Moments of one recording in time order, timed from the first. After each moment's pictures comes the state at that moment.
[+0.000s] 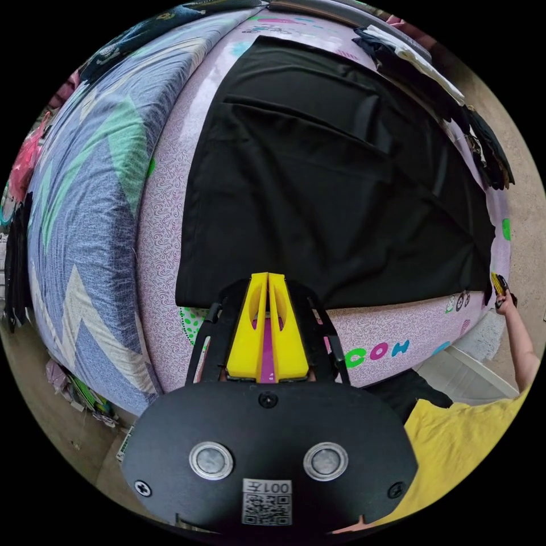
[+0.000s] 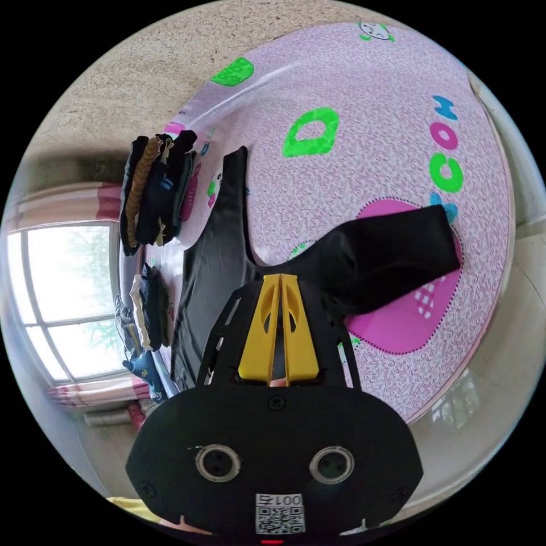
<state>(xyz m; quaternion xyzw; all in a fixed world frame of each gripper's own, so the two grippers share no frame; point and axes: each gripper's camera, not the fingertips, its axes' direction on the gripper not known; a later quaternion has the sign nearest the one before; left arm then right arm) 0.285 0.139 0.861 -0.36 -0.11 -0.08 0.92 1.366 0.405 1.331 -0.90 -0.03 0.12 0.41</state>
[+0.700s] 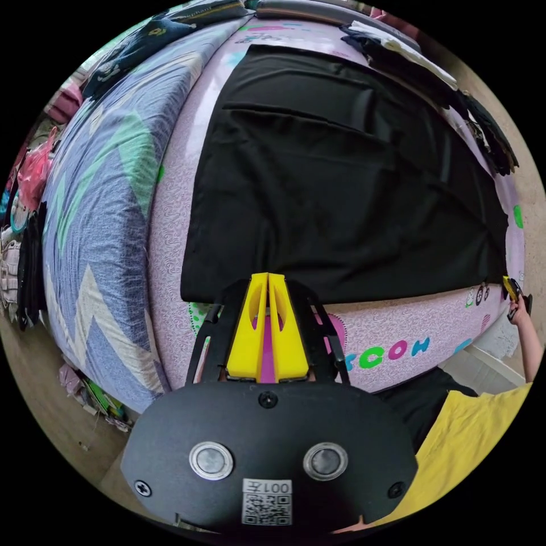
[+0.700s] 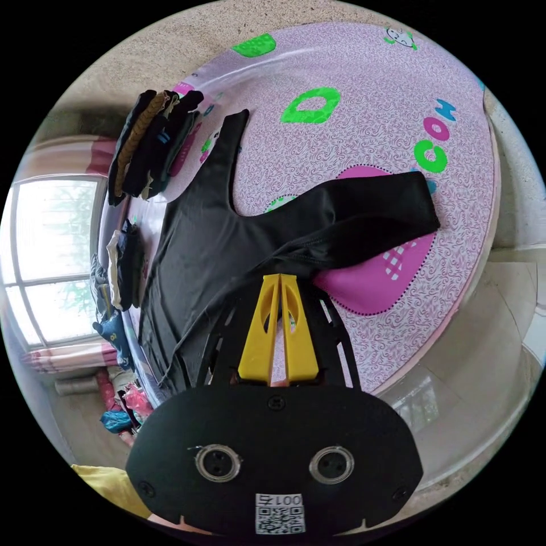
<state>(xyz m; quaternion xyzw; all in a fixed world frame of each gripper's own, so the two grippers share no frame) 0.313 0.142 0.889 -0.34 -0.16 -0.04 0.92 1.372 0.374 1.327 -0.92 -0.07 0.02 0.38</state>
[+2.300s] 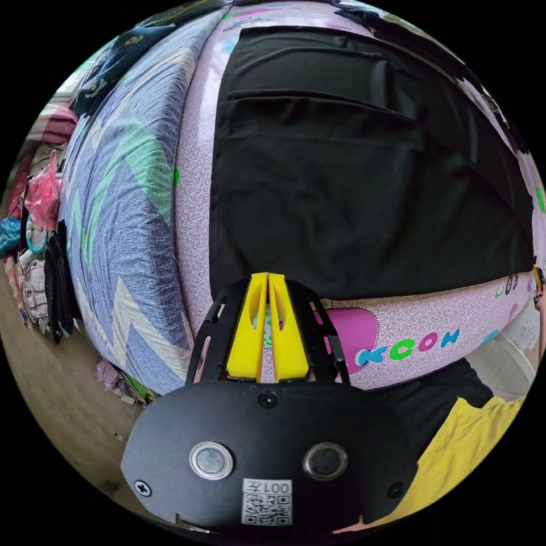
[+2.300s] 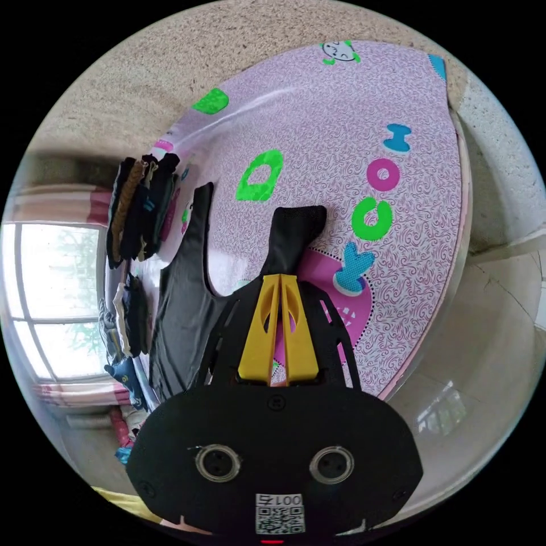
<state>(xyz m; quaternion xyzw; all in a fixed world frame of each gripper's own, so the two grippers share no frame) 0.307 0.129 0.895 -0.40 -0.23 0.01 0.89 1.402 0.448 1.365 -0.89 -0.02 0.07 0.45</state>
